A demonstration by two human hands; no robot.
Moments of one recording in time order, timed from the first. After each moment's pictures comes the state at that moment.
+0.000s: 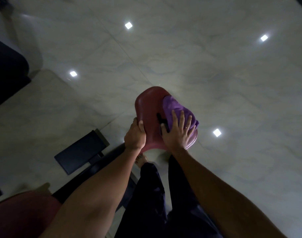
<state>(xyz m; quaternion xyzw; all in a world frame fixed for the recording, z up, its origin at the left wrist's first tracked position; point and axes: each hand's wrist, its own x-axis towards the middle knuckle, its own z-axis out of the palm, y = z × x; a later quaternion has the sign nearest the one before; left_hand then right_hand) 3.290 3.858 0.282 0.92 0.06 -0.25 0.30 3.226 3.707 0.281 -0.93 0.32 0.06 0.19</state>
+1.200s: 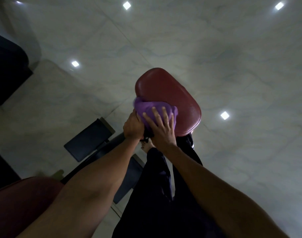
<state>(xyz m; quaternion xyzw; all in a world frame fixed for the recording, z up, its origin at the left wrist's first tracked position) 3.271 3.883 0.273 0.94 0.01 -0.24 0.24 3.183 3.763 0.269 -0.98 0.06 0.04 0.19</state>
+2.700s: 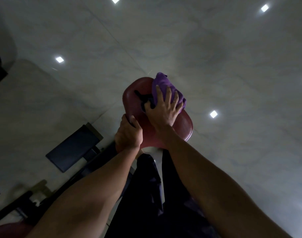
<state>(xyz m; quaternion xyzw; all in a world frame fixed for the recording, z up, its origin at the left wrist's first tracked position) 3.288 3.833 0.280 0.95 0.13 -0.17 0.22 3.307 3.702 0.275 -0.92 0.32 0.10 0.19</state>
